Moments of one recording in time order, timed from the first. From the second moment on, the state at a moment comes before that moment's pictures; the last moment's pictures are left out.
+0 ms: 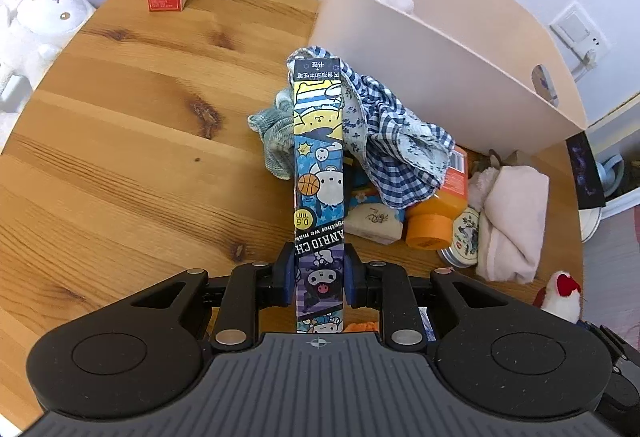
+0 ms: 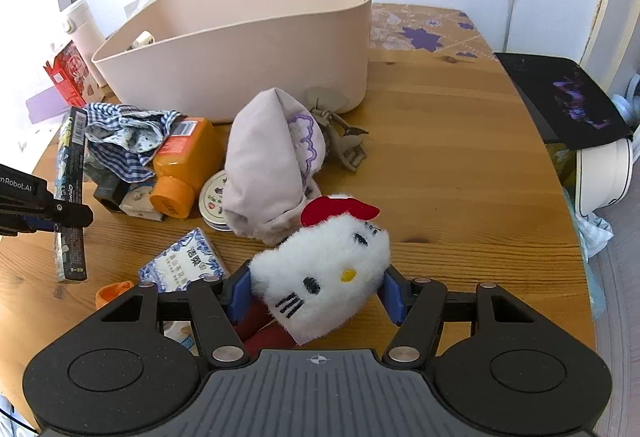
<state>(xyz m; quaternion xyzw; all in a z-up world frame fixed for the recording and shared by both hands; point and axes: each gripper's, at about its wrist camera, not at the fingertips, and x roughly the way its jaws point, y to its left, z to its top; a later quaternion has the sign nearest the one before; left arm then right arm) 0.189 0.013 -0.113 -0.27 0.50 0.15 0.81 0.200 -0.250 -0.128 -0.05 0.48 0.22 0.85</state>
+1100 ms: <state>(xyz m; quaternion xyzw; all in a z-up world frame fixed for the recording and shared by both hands) 0.165 0.016 -0.054 -0.24 0.43 0.10 0.86 0.179 -0.247 -0.059 -0.05 0.39 0.21 0.89</state>
